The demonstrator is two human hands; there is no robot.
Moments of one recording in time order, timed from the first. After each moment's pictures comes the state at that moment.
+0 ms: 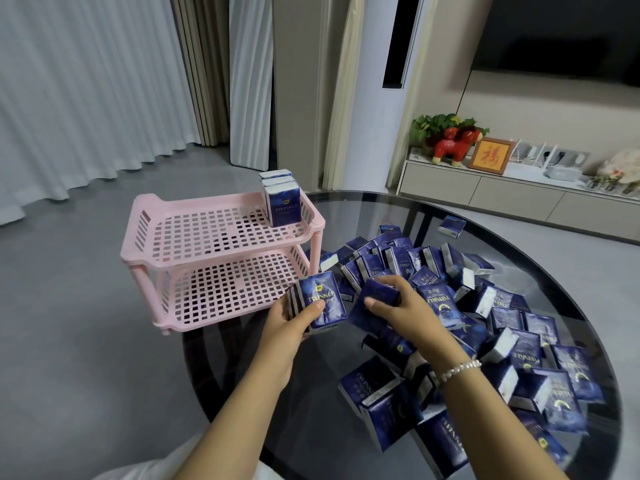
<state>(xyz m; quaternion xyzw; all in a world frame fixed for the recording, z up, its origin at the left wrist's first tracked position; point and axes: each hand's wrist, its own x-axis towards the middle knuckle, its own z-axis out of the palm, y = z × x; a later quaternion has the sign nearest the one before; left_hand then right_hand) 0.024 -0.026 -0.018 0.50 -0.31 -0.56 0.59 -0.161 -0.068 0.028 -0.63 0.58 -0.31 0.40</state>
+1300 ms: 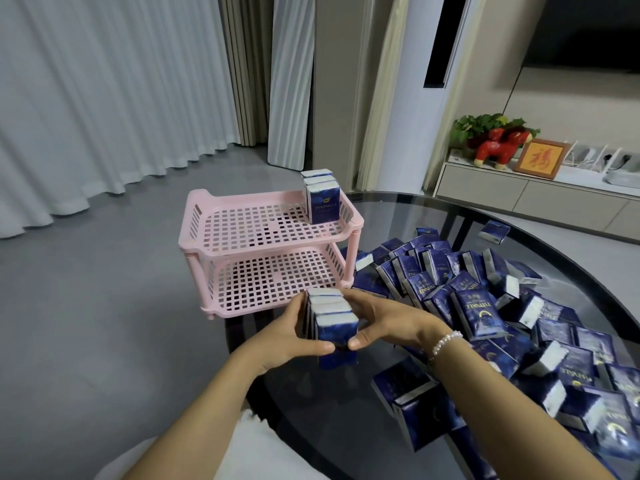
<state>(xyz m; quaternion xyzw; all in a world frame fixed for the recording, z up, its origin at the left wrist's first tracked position) 0.094 -0.004 -0.017 0.54 -0.56 -0.53 0.34 -0.106 -0.090 0.012 -0.70 0.25 -0.07 0.67</state>
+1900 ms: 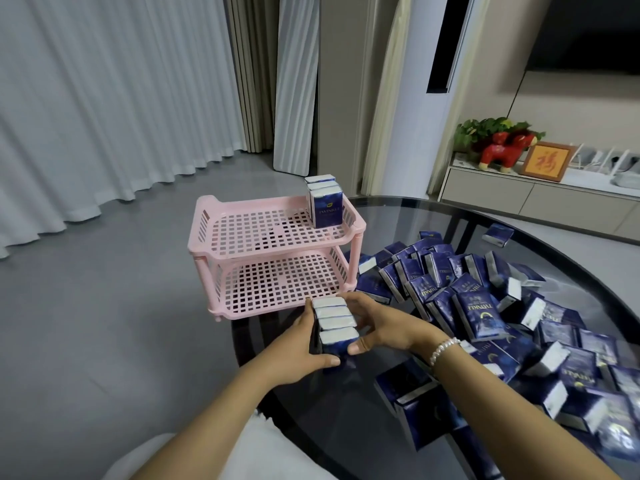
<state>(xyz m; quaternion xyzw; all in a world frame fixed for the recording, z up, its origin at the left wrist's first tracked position) 0.076 0.010 -0.009 0.63 -0.65 -0.37 0.22 -0.108 -0.089 -0.003 -0.76 0.31 -0.08 0.56</state>
